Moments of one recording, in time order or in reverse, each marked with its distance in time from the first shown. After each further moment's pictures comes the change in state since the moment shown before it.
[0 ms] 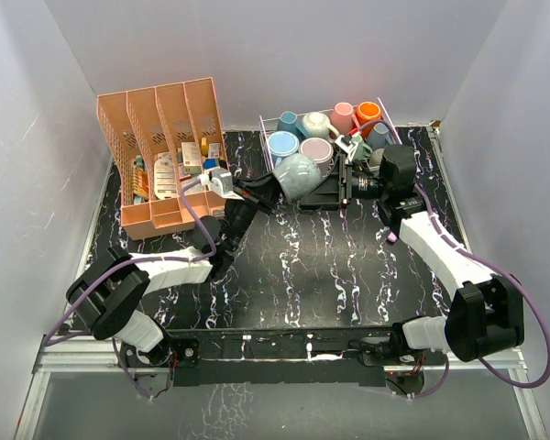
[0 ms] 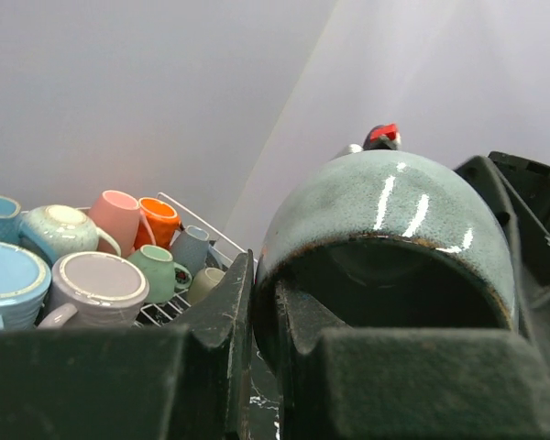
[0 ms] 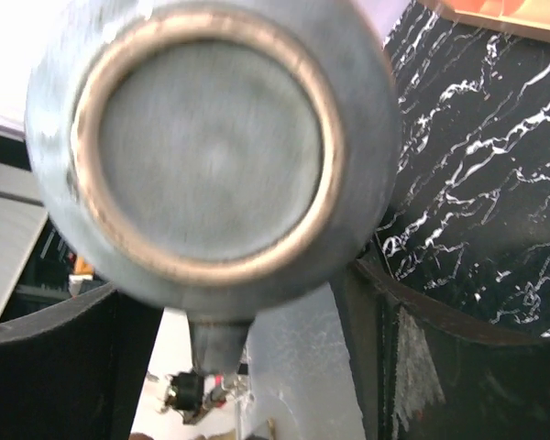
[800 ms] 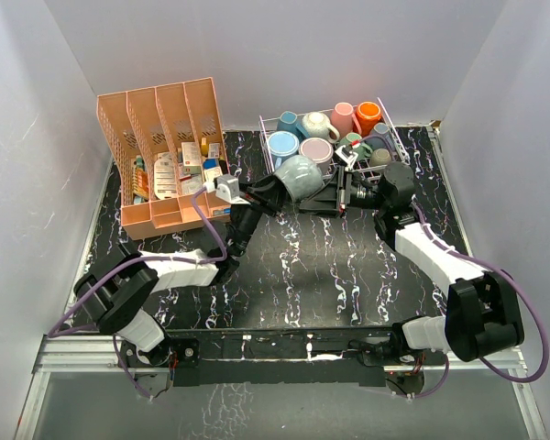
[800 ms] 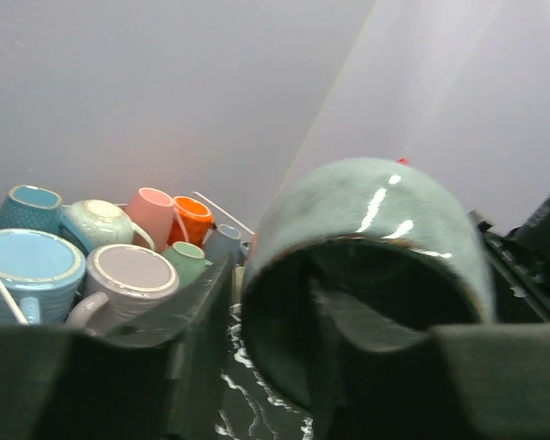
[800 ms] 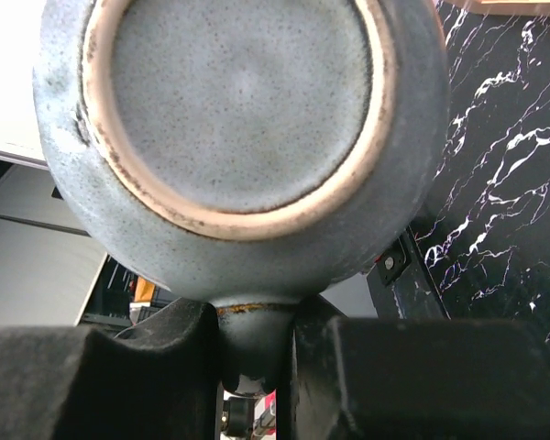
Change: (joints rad) left arm -0.062 0.056 0.009 0.039 -0.124 0.122; right arm 0.014 -0.001 -0.178 0.406 0.066 0.357
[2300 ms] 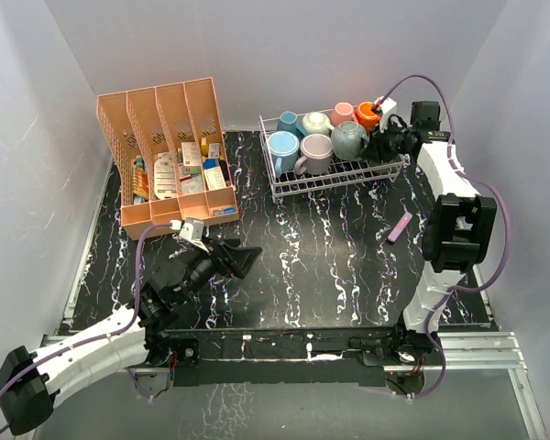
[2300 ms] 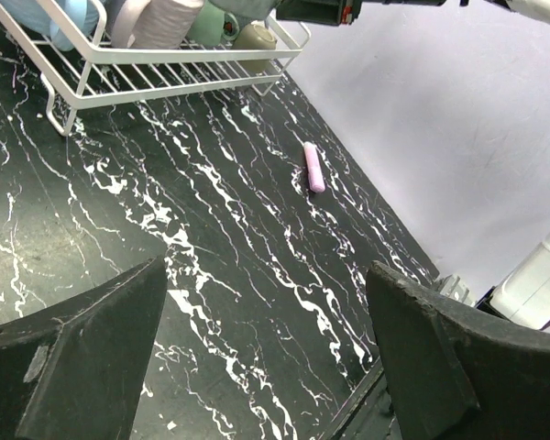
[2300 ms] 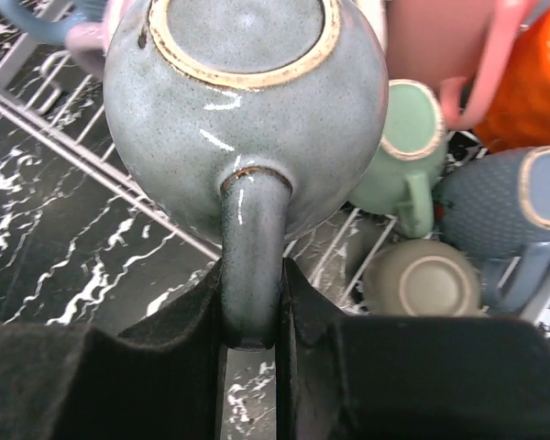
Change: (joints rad) left arm -0.006 -0.905 -0.415 -0.977 0.146 -0.273; right arm -0.351 0.593 0.848 -1.126 0.434 -1.844
